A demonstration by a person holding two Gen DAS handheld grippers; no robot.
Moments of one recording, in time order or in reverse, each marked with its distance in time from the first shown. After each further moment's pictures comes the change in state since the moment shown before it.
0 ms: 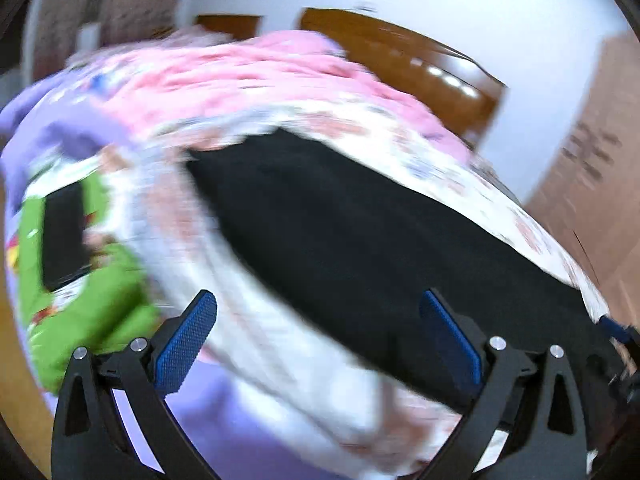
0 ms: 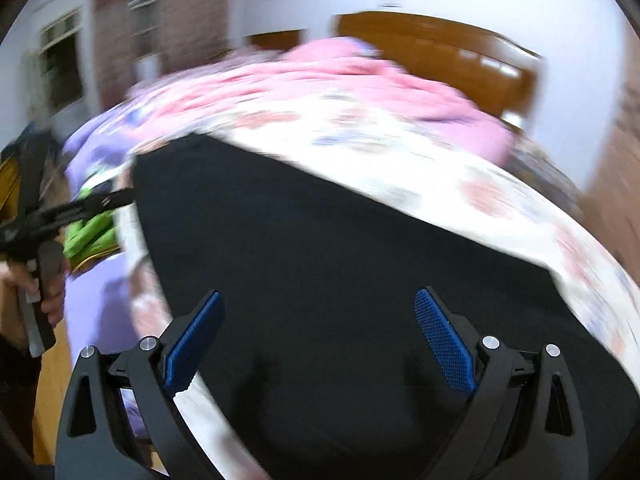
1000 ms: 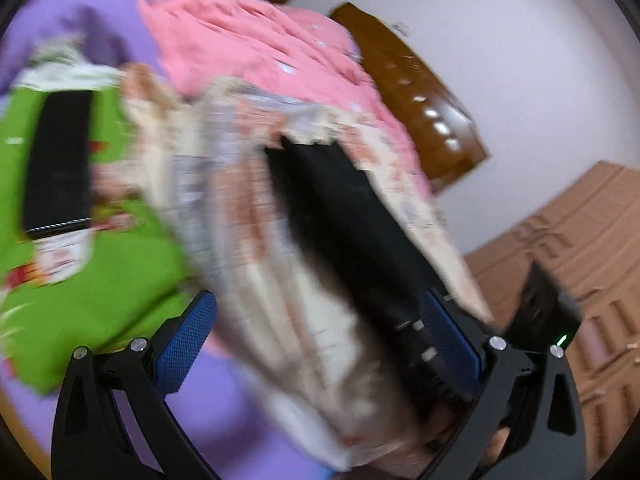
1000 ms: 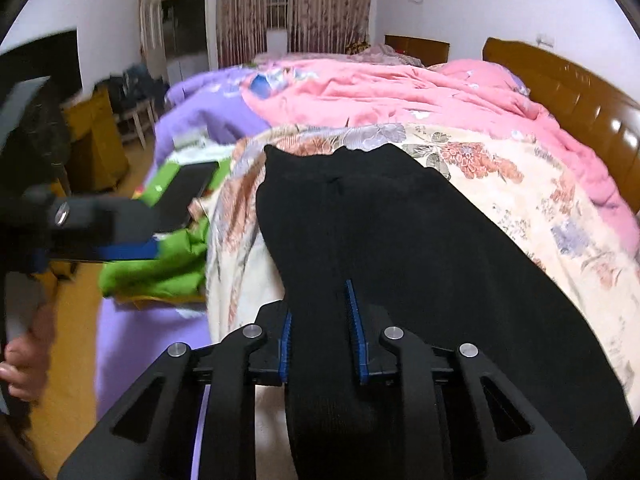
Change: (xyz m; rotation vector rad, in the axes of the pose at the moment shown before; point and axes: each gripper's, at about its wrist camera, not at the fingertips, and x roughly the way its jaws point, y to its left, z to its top) left arm 0.003 0.113 0.019 -0.335 0.069 -0.355; right arm 0.140 0.167 0.088 -0.256 -0.026 0.321
